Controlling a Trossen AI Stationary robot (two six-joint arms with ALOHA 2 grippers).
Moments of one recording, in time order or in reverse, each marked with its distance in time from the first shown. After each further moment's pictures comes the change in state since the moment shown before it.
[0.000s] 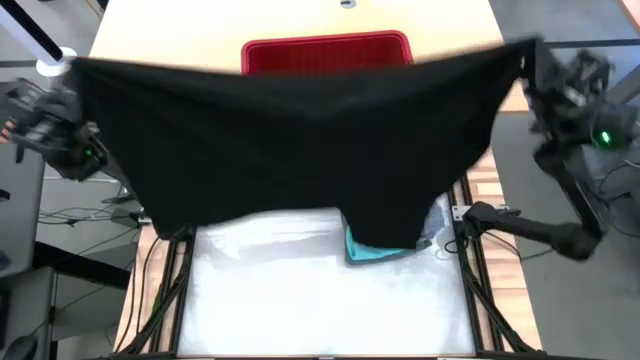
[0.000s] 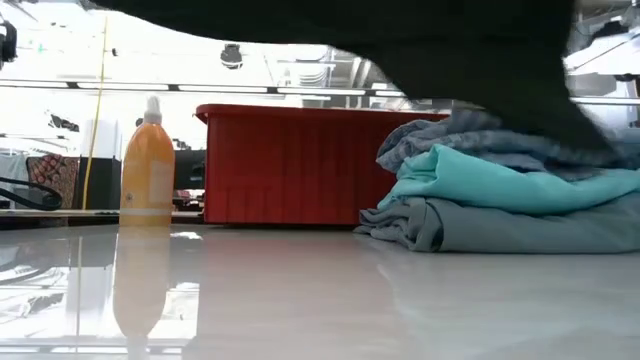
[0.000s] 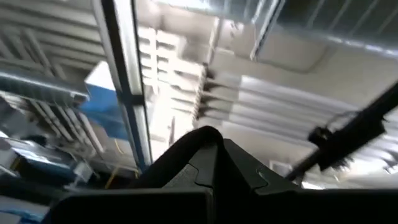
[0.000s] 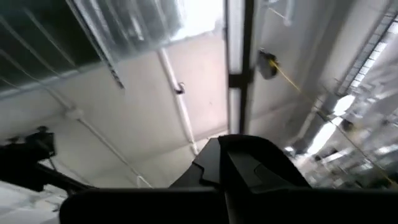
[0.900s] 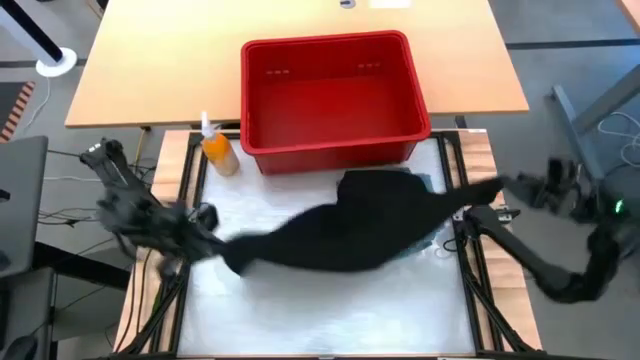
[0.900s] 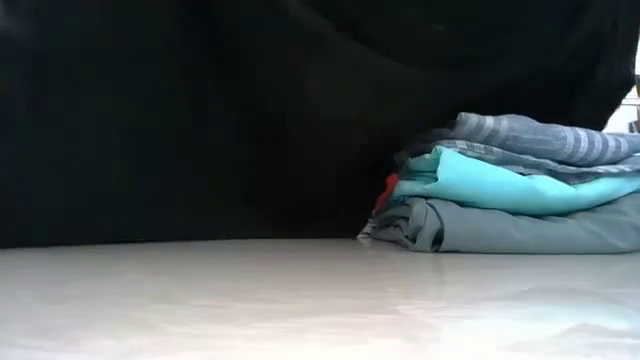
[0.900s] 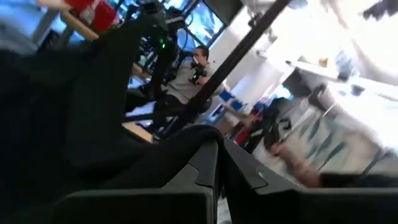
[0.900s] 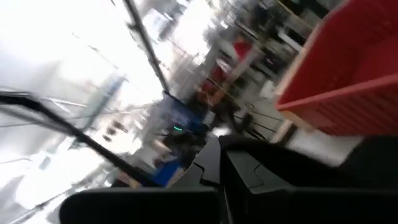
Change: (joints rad) left arm -0.008 0.089 -0.693 -0.324 -0.161 -1.201; right arm -0.114 -0.944 -0.369 -1.504 -0.312 0.083
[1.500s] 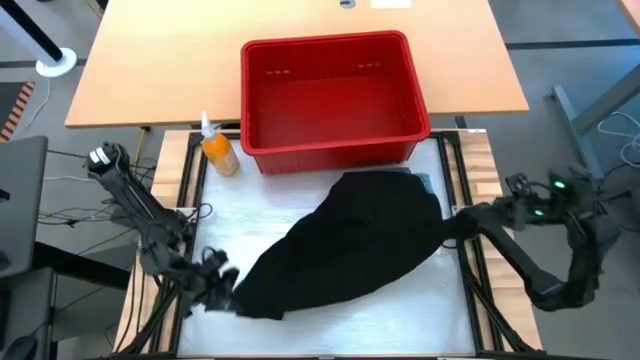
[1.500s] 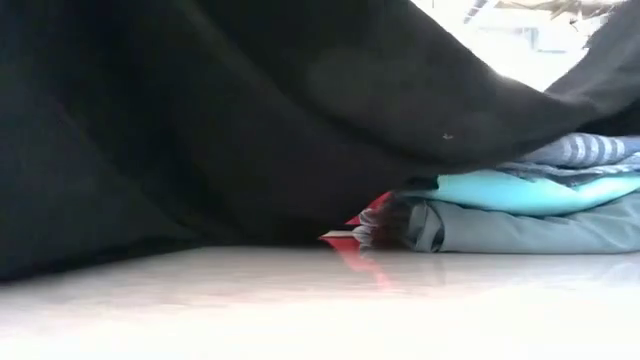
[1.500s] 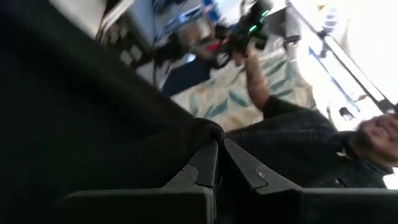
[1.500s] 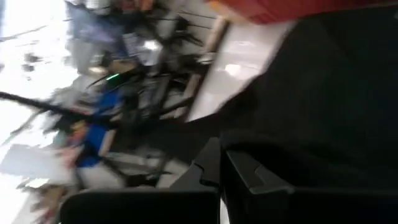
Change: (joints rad) left arm -0.088 0.318 -0.134 0.252 0.281 -0.589; right arm -0.193 0.282 0.014 -0.526 -0.258 -0.545
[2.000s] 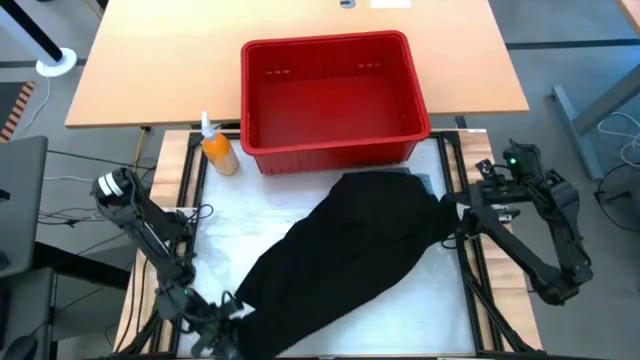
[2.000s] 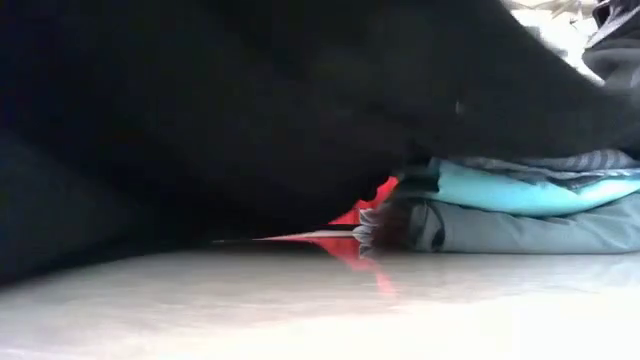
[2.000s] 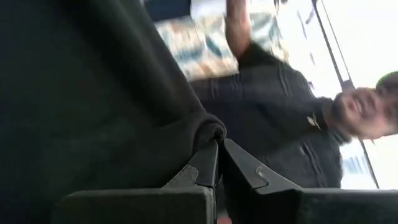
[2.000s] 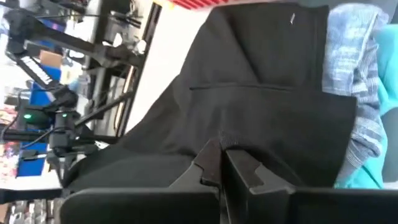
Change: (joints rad) left arm -0.065 0.408 0.179 0.229 0.186 -0.269; right arm 0.044 0.089 -0.234 0.057 0.156 -0.147
